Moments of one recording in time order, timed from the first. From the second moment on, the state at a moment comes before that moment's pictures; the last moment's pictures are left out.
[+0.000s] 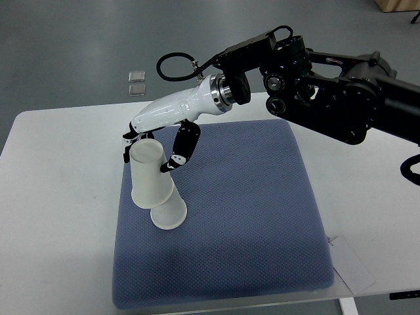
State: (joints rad) left arm 0.01 0.00 -0.05 -0.12 0.05 0.10 -0.03; right arm 1.34 -0.18 0.34 1.16 -1.52 0.59 0.31
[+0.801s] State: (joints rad) left arm 0.01 0.00 -0.05 -0.12 0.05 0.10 -0.03; right arm 1.31 -0.17 0.31 1.15 -1.55 0.55 0.30
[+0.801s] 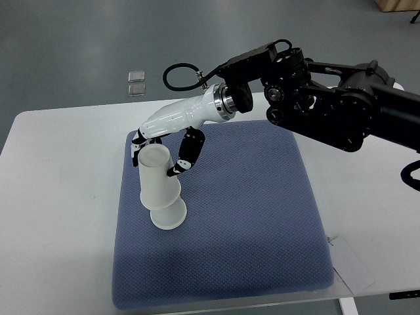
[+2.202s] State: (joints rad) left arm 0.01 0.00 -0.05 -0.12 0.05 0.10 -0.03; right arm 1.02 -0.29 0.62 0.75 -1.18 0.24 0.25
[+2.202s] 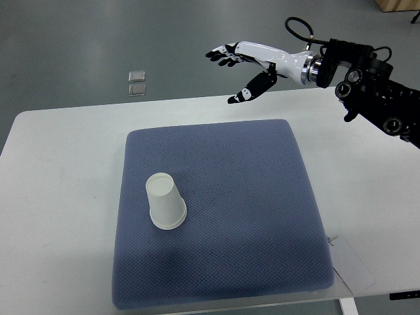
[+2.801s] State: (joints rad) left arm 0.01 0.00 -0.05 -0.12 0.05 0.10 -0.03; right arm 0.90 -0.25 0.63 0.56 -0.56 -0.01 0.12
